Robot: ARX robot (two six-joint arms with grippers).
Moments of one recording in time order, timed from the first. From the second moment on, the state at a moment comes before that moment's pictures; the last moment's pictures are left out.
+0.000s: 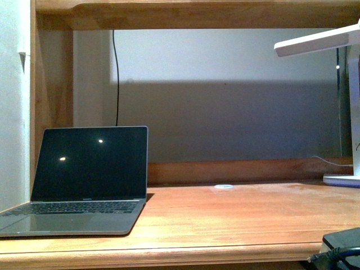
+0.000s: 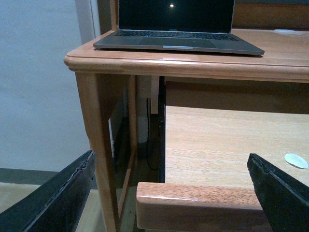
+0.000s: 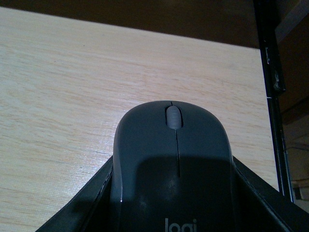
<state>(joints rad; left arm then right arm) -0.01 0.00 0.01 -0.01 0.00 -0.01 0.53 1.32 0.59 0.21 0.28 0.03</state>
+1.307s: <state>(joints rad) -0.01 0.00 0.01 -0.01 0.00 -0.01 0.72 2.02 1.75 -0.08 0.57 -0.04</state>
